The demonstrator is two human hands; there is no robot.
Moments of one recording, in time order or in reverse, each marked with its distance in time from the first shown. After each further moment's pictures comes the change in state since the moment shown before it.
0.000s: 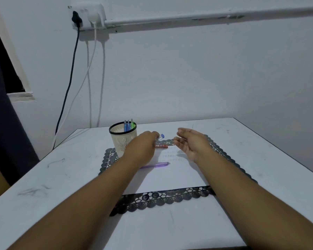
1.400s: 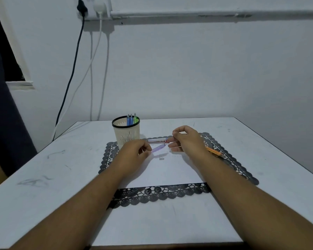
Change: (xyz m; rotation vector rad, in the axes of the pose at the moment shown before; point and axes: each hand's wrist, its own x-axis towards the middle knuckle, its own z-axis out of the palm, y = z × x) left_hand -0.063 -0.018 -0.020 -0.432 -0.041 -0.093; right_hand -0.007 0.021 0.007 -0.526 -0.073 -0.182
